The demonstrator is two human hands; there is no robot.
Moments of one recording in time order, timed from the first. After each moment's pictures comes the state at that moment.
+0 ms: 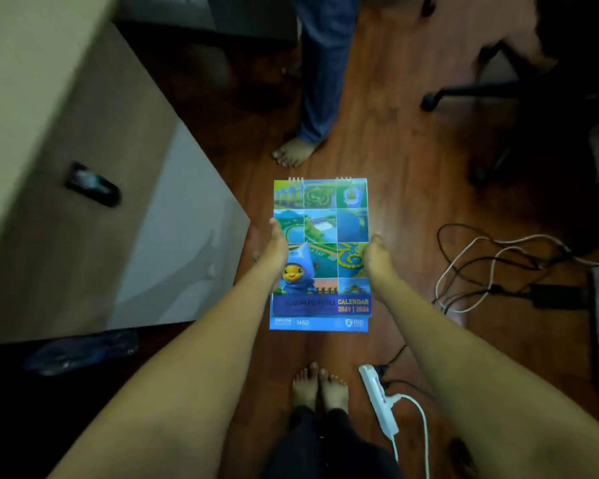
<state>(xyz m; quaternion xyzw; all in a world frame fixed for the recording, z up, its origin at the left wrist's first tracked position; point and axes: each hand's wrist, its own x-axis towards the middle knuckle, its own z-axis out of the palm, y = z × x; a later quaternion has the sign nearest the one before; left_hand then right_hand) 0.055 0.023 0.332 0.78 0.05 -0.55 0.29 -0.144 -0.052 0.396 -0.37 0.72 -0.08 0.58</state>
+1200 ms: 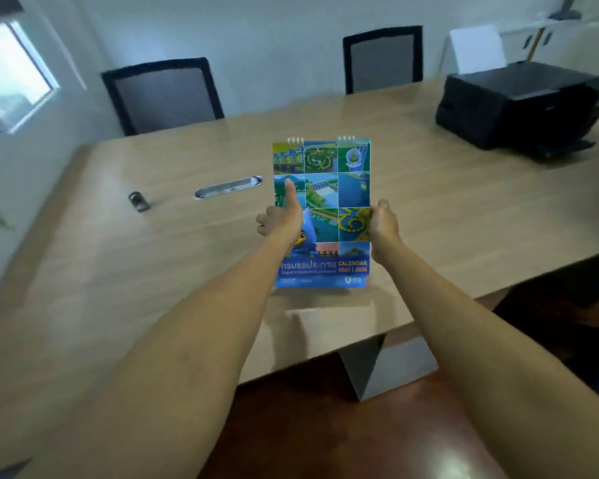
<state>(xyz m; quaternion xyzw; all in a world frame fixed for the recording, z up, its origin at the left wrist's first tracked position) 0.200 0.387 0.851 0.85 0.25 -0.04 0.46 0.226 0.226 0.789 -0.63 0.25 -0.02 0.74</state>
